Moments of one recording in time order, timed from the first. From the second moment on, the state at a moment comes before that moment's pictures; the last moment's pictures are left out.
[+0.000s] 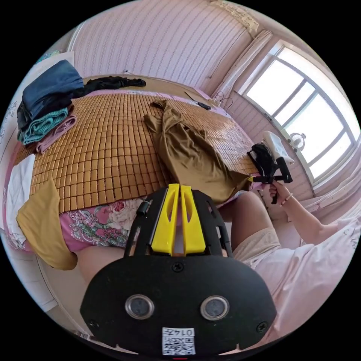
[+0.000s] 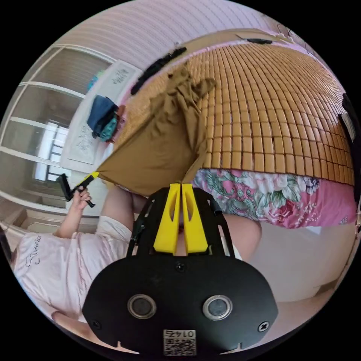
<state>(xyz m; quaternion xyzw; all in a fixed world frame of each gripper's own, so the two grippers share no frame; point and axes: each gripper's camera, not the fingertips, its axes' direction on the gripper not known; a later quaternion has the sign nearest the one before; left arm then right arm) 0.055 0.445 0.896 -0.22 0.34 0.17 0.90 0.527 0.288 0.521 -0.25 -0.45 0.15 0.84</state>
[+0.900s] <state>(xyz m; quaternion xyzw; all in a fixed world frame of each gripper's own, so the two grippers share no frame) -0.171 0.278 0.338 0.45 0.35 0.18 0.80 0.649 0.148 -0.195 0.46 -0.37 -0.03 0.80</state>
